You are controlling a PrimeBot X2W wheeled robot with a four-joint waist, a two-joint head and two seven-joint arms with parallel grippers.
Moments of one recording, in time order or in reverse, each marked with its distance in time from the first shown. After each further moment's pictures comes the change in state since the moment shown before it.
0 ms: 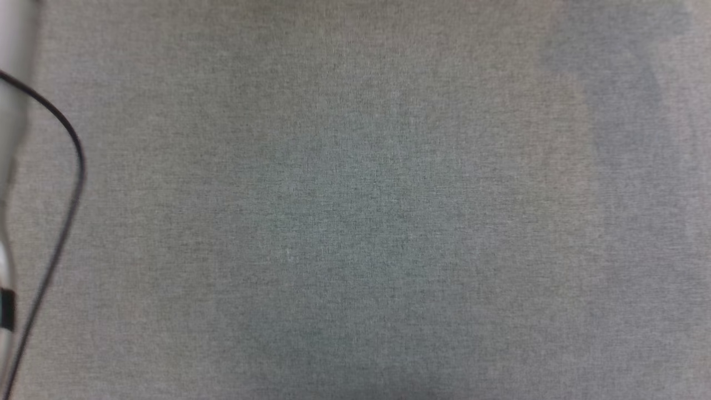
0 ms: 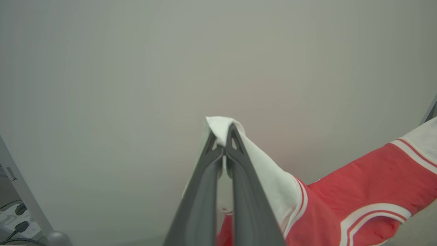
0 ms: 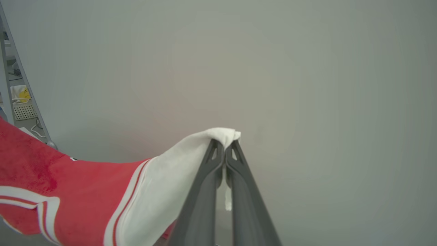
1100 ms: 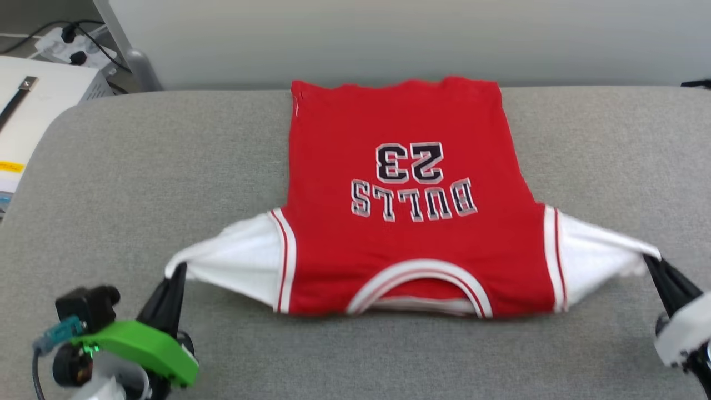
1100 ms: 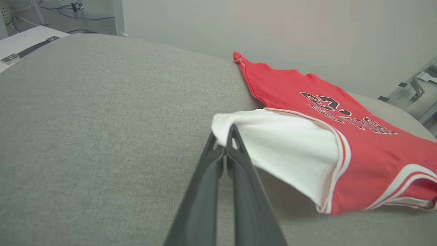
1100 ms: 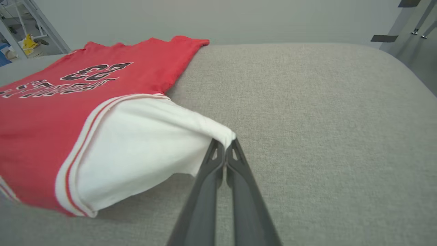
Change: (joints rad) left arm 1.323 0.145 0.121 -0.527 -0.129 0.226 -0.089; right arm 1.270 -0.102 -0.252 -0.317 0.083 0.000 -0.042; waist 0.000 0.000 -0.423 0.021
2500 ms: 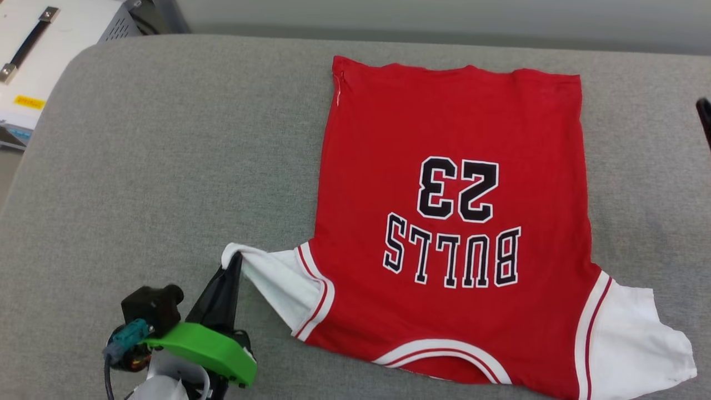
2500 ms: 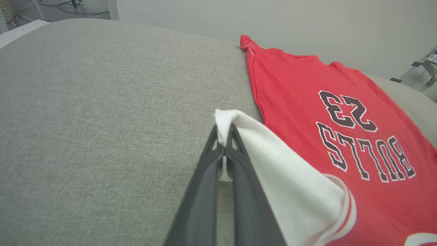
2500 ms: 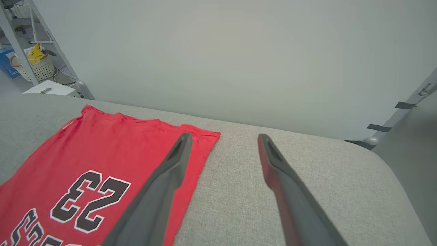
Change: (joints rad) left arm 0.030 -0.137 -0.019 -0.084 0.221 0.040 0.000; right arm -0.116 0.061 -0.427 -0.457 -0.232 0.000 0.489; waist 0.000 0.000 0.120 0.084
